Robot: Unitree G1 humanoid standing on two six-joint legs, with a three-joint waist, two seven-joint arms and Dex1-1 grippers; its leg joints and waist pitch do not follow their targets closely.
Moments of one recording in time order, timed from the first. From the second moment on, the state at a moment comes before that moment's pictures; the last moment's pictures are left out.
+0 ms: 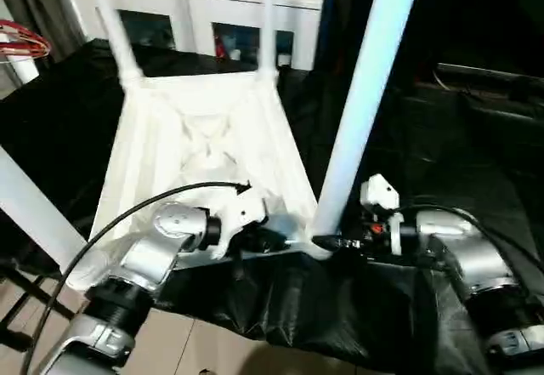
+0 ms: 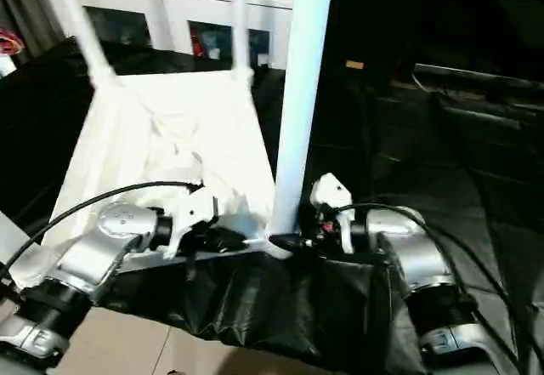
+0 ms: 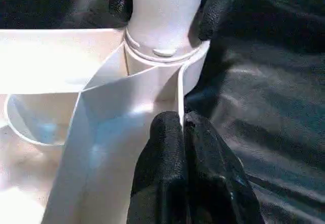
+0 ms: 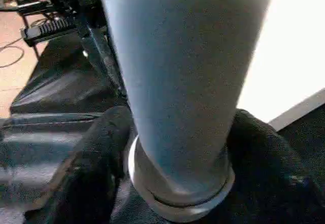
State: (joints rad) left arm -0.48 0.35 -0.32 0.38 -0.01 0.14 -1.18; right arm -0.44 -0.42 0.15 0.47 0.16 0.13 1.24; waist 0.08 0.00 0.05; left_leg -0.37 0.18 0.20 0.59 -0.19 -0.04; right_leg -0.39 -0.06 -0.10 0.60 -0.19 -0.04
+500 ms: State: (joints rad) left arm -0.47 0.31 -0.32 0.38 0.02 0.15 -1.09; right arm -0.39 -0.38 0.12 0.41 0.16 0.13 1.14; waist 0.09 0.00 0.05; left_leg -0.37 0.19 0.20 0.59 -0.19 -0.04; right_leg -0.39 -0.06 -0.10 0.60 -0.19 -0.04
